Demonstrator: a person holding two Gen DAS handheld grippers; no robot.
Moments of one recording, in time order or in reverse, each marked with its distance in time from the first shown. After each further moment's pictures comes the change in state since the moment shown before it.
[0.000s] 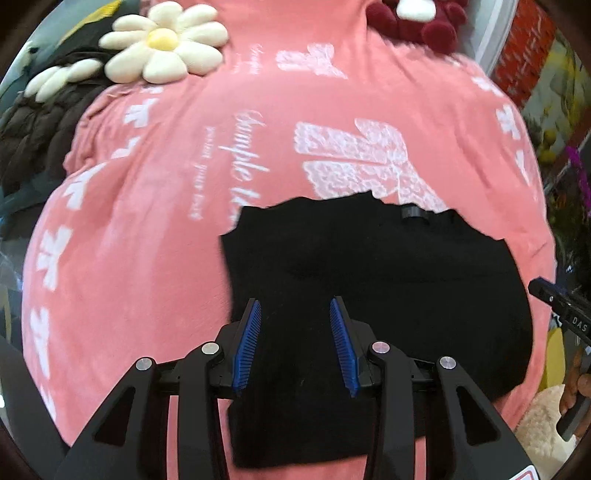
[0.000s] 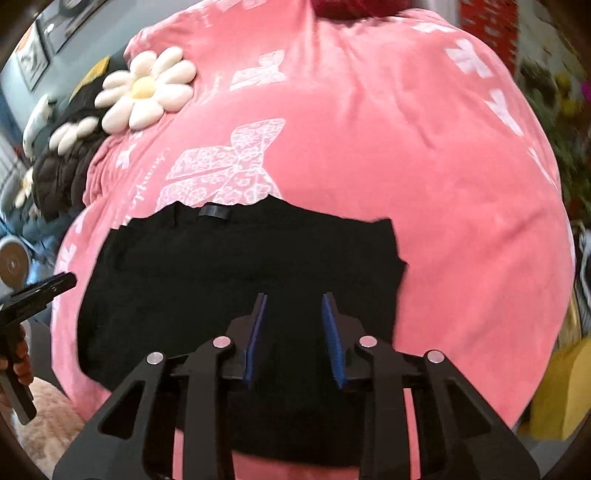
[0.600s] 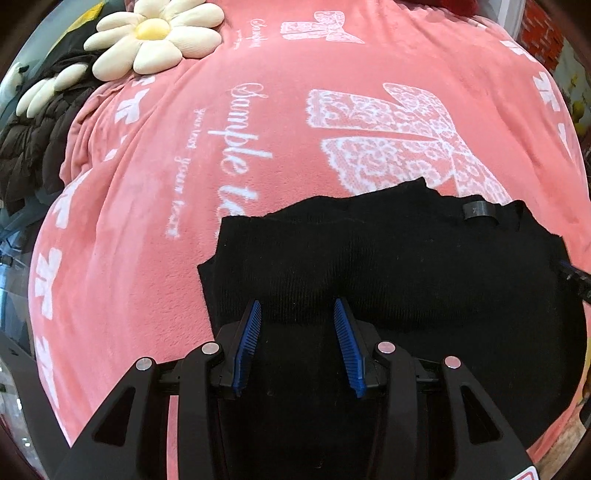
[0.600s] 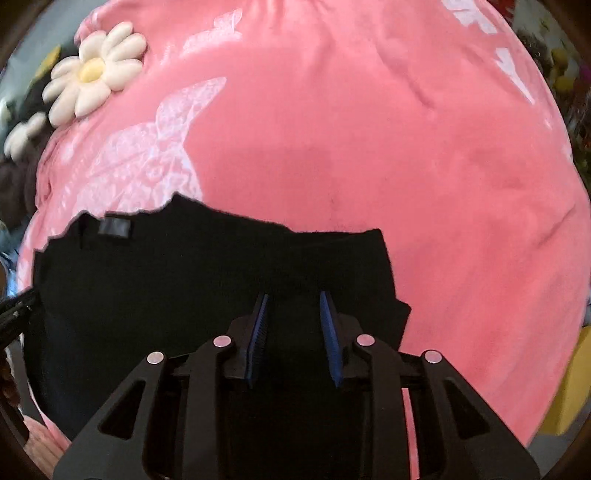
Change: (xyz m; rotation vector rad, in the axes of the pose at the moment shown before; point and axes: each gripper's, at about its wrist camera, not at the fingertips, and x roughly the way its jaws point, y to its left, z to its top) left arm 0.073 0.001 0.030 0.048 0.078 0.128; right arm 0.080 -0.048 0.031 0.107 0.102 -0.079
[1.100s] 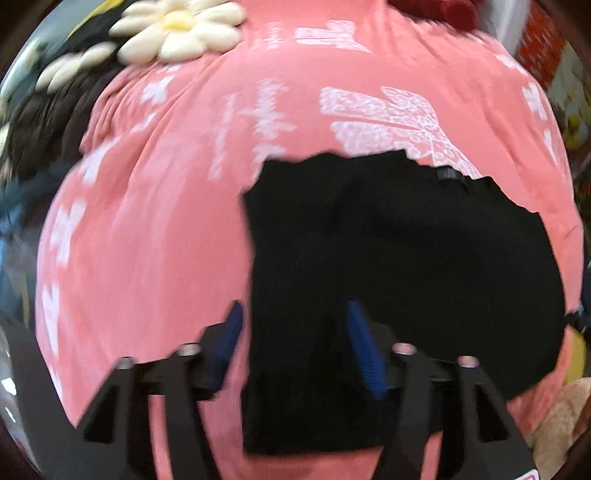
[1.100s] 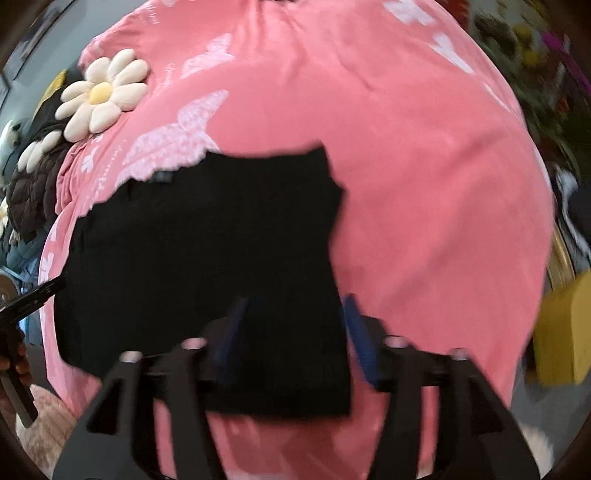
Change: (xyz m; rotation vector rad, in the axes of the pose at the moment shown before) left arm -0.060 0.029 -0.079 -0.101 -0.009 -0.057; right arm -0.094 -0.029 -0.121 0.100 -0.013 0.009
